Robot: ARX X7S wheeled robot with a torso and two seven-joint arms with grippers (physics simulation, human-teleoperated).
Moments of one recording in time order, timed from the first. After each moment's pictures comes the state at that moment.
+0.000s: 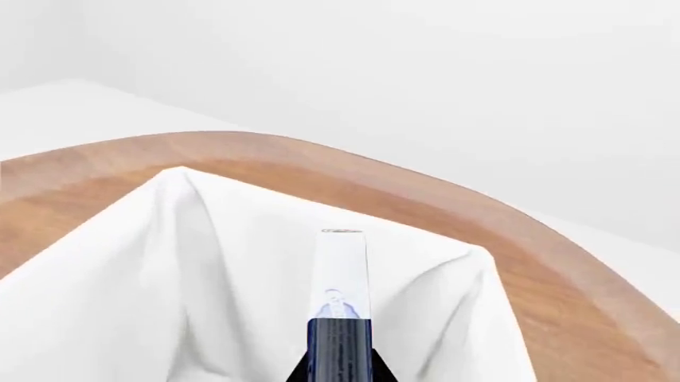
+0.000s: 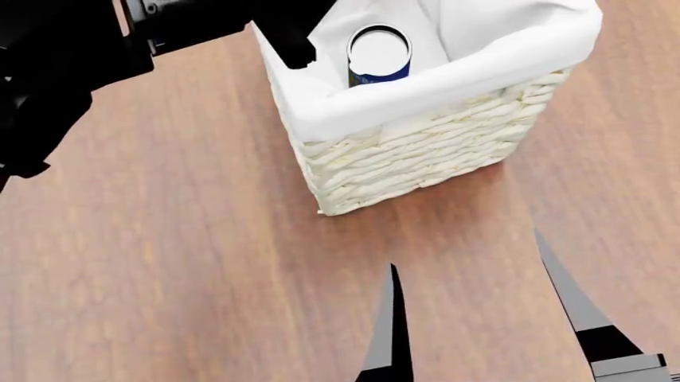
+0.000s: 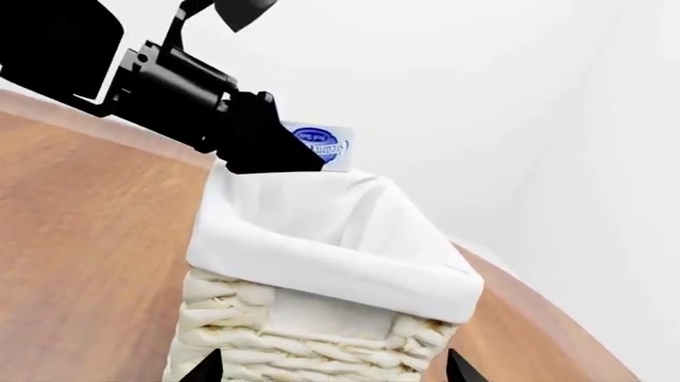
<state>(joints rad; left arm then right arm) -1.57 -0.06 0.59 -0.83 -0.60 -0.43 0.68 0.75 1.09 -1.24 -0.84 0.41 0.16 1.13</state>
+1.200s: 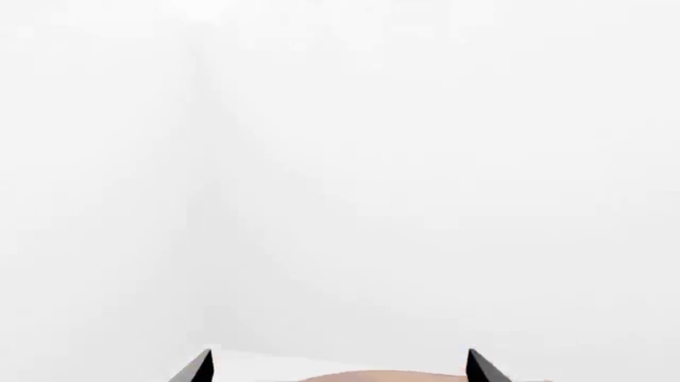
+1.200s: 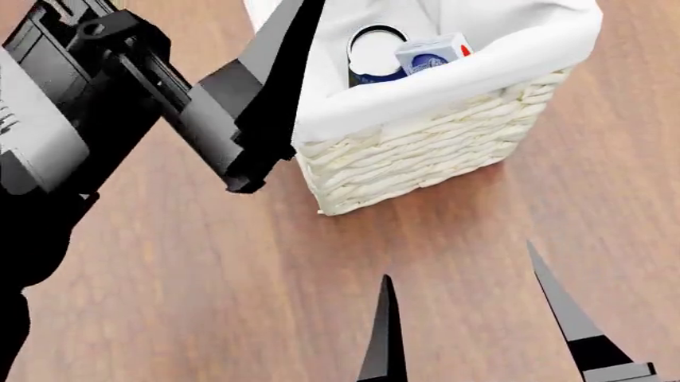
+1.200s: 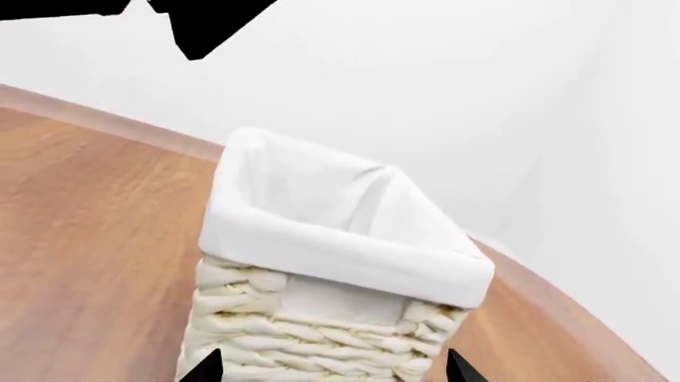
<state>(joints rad) -1.02 -0.25 0.48 0.19 -0.50 -0.12 0.20 0.72 1.08 -1.24 -0.82 0.40 0.14 1.12</state>
